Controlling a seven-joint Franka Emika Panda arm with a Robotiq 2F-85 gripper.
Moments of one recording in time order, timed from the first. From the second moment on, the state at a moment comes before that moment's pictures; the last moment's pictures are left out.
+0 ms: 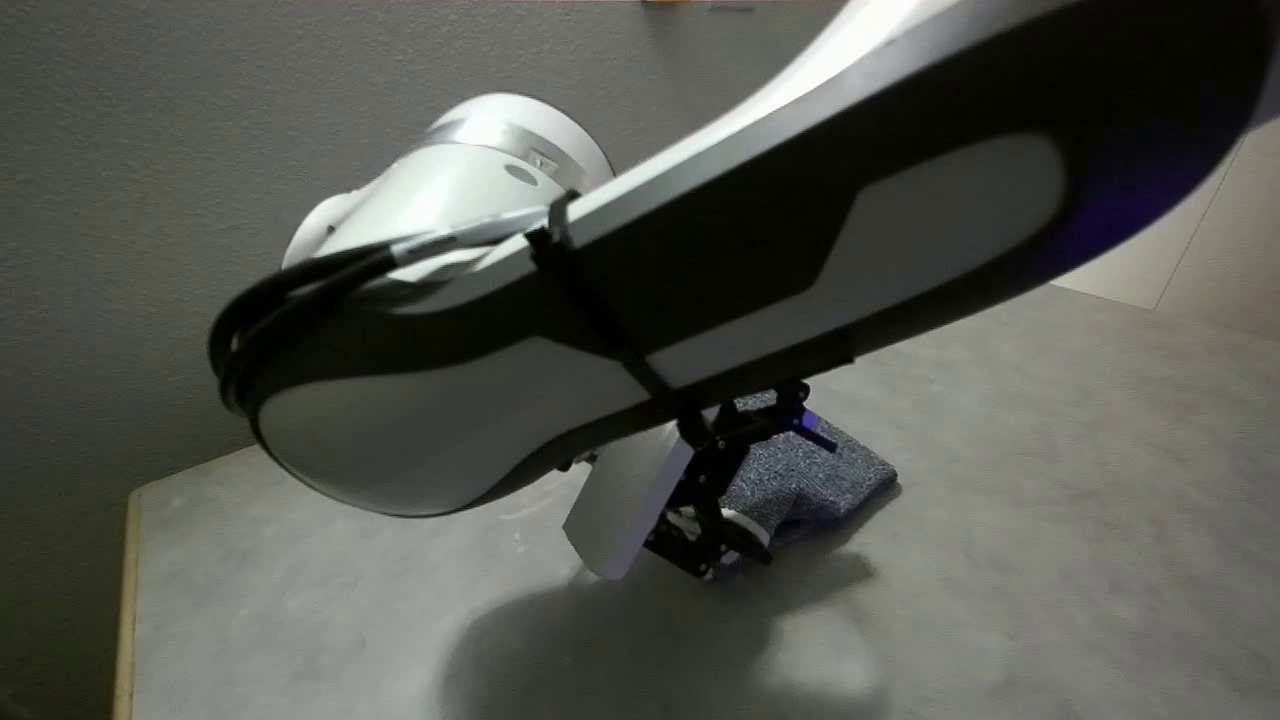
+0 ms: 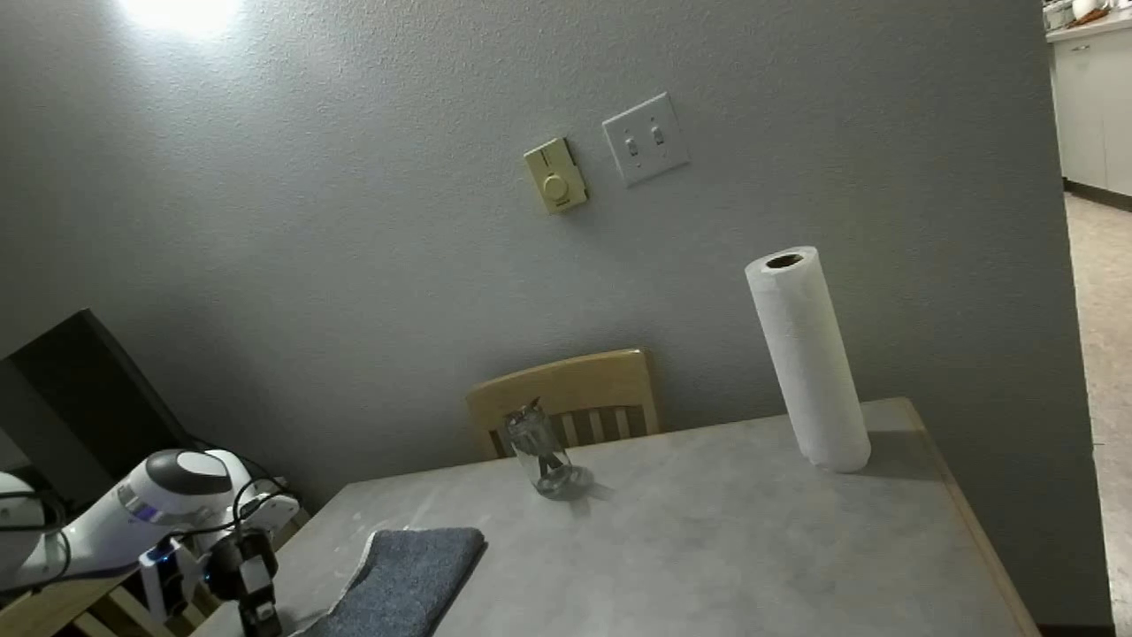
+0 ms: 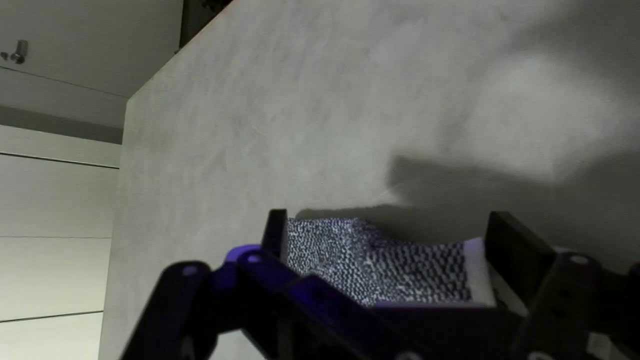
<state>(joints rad) 0.58 1.26 -0.04 -0.74 -0.32 1.14 0.74</state>
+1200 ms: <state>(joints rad) 0.58 1.26 -0.05 -0.71 -0.32 1.34 0.84</state>
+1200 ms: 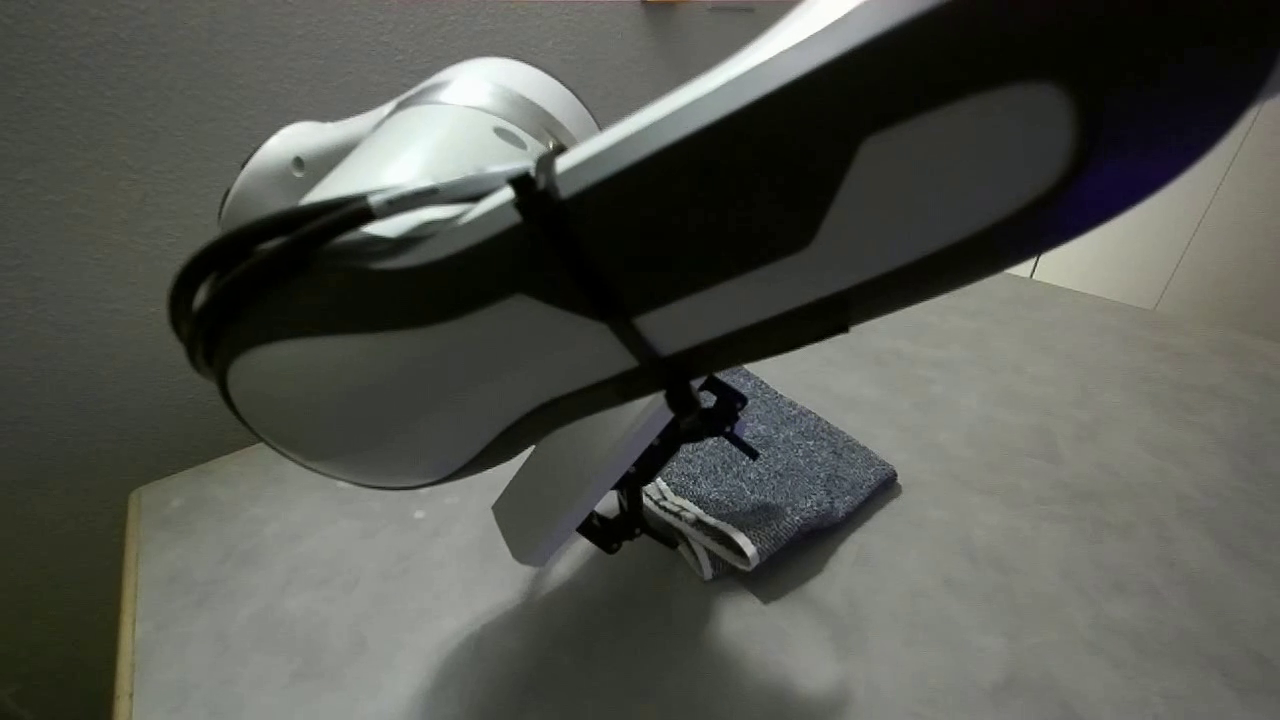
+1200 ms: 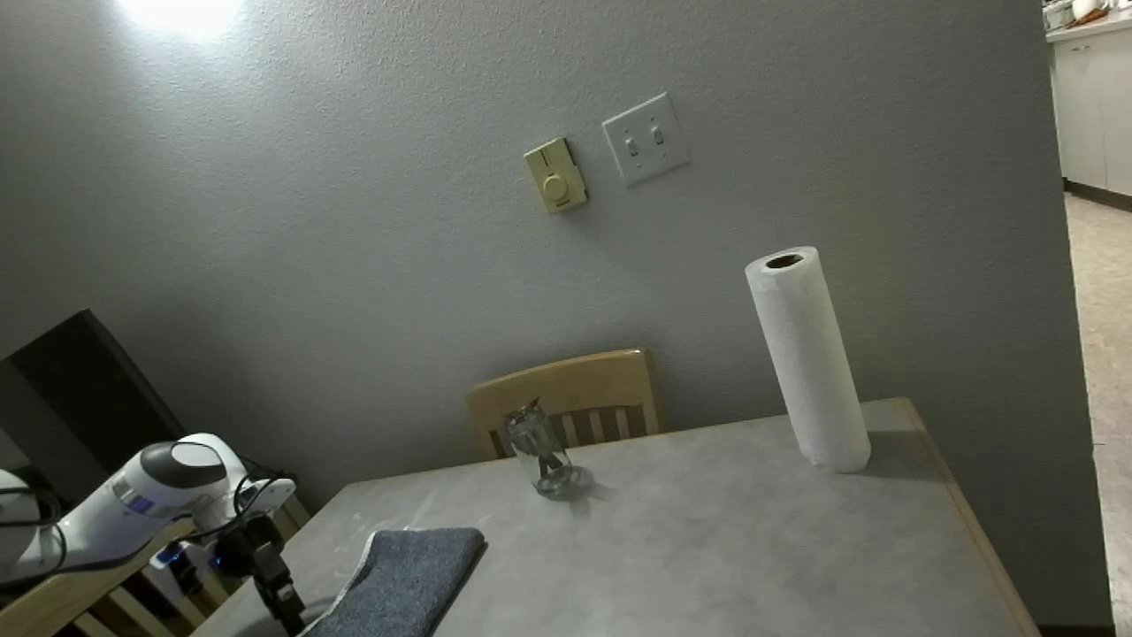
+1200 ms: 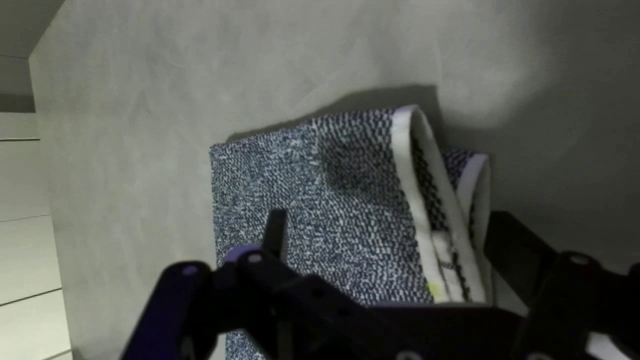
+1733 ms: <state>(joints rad) 0.58 1.26 -0.05 -0.74 -0.32 1.39 0.88</state>
